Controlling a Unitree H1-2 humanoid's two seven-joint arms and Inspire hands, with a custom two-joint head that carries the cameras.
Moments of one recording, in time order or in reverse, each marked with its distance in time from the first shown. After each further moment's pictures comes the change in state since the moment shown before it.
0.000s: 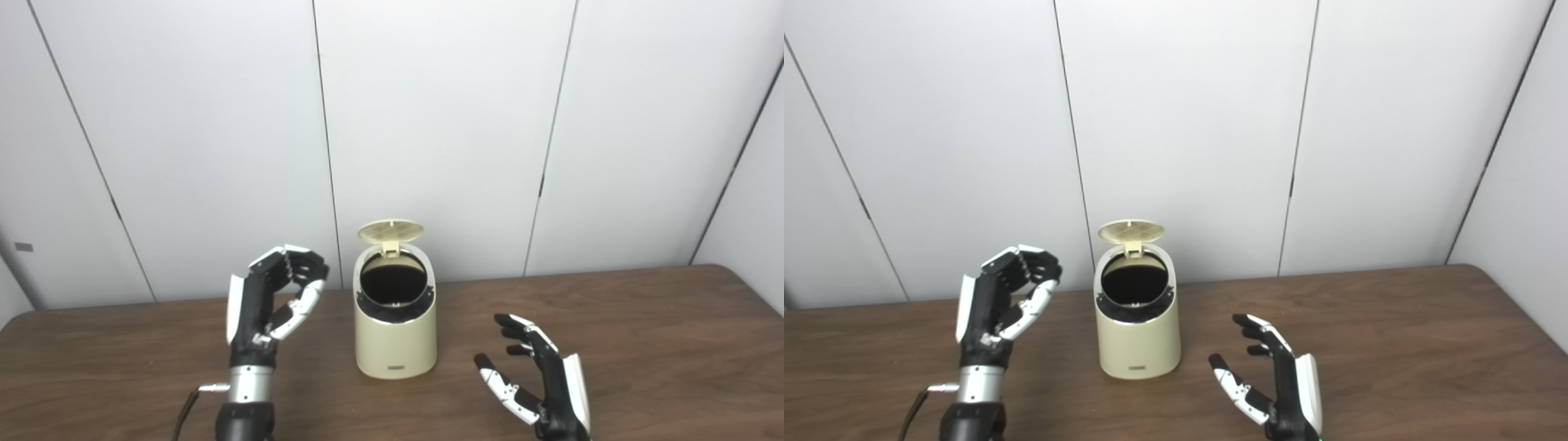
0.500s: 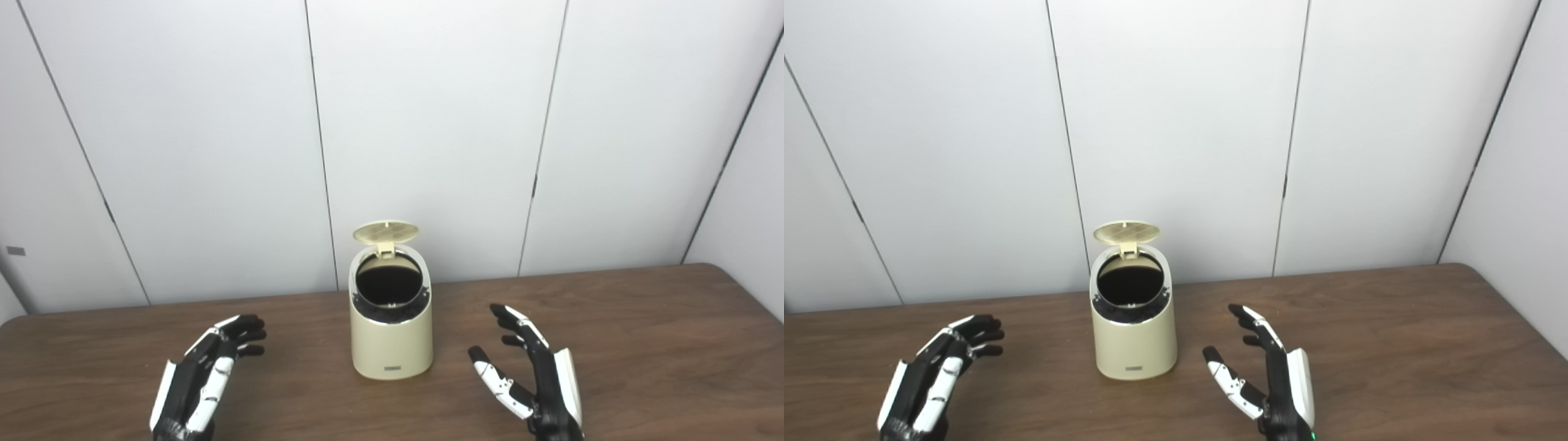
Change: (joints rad) left arm 0.219 0.033 0.183 -0.025 -0.164 0.001 -0.354; right arm -0.015 -0.007 -0.008 0.027 0.039 -0.020 -0.018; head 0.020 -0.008
